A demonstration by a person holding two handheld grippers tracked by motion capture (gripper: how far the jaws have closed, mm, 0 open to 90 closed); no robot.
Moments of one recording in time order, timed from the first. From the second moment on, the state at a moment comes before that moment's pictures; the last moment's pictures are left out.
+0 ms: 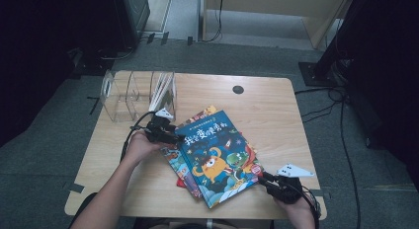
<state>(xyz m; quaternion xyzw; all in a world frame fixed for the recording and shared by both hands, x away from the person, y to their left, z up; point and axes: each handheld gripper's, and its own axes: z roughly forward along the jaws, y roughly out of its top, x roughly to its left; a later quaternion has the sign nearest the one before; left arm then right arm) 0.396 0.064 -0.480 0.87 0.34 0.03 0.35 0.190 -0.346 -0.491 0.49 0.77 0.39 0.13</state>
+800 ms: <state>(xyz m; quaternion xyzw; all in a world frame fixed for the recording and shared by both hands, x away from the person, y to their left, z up) 0.380 0.069 -0.478 0.87 0.36 0.02 0.34 0.192 -0.350 -0.497 0.50 0.77 0.37 0.13</state>
